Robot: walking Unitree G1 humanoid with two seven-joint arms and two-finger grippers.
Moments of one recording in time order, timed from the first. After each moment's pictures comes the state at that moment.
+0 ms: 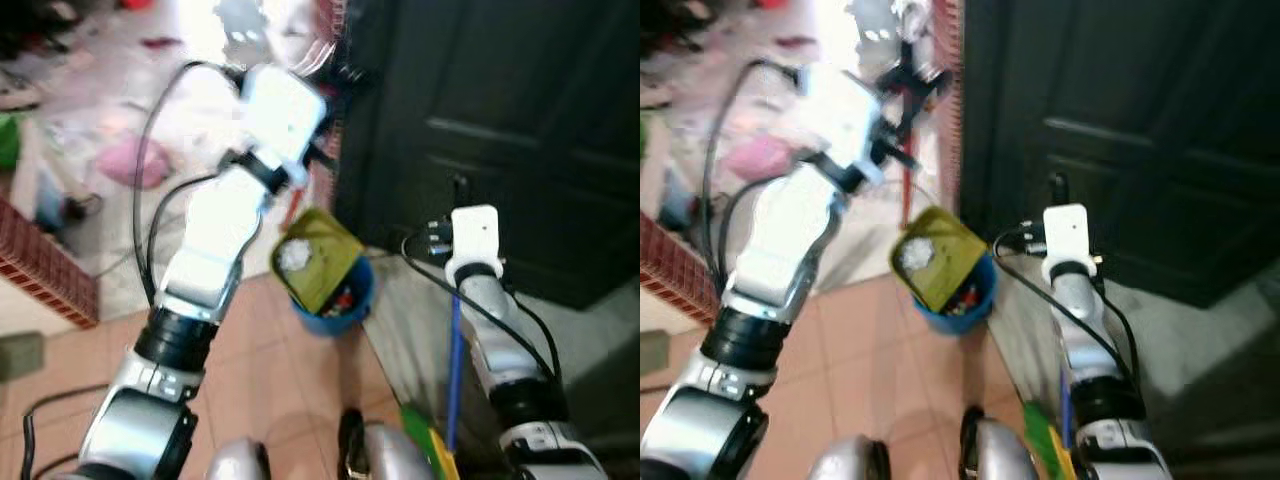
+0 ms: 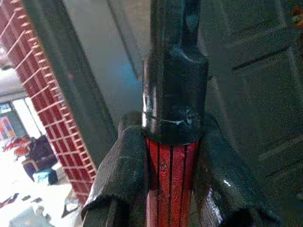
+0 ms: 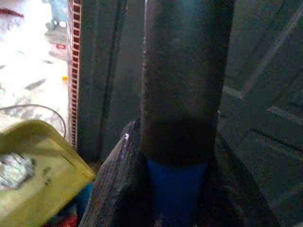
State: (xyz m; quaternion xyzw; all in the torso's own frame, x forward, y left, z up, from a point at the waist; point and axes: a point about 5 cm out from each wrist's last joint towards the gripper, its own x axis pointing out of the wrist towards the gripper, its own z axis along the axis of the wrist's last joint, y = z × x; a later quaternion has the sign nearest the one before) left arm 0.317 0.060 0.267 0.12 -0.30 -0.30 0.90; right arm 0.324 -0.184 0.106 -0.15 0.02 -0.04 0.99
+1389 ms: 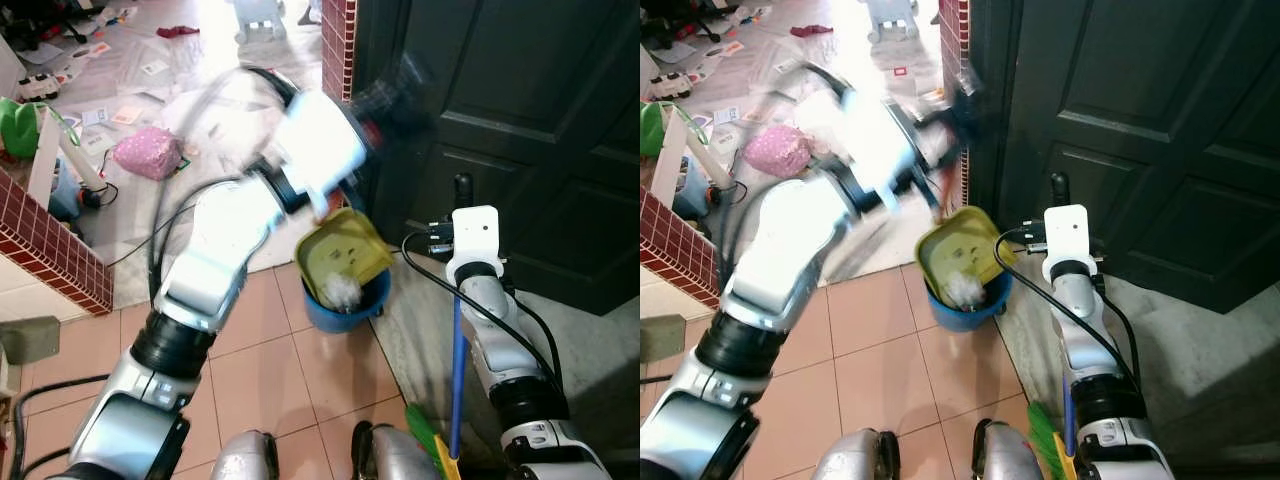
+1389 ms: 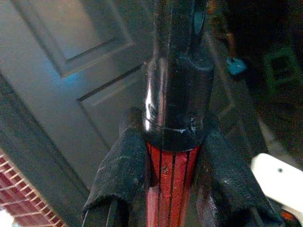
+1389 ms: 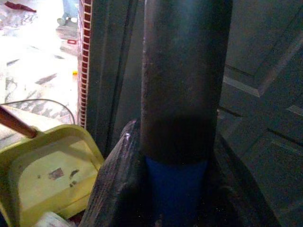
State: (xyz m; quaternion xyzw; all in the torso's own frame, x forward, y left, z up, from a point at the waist) left arm 0.294 0.038 0.262 0.18 -0.28 -0.46 0.83; right arm 0.325 -0.185 0.105 -0.15 0.02 -0.05 0.99
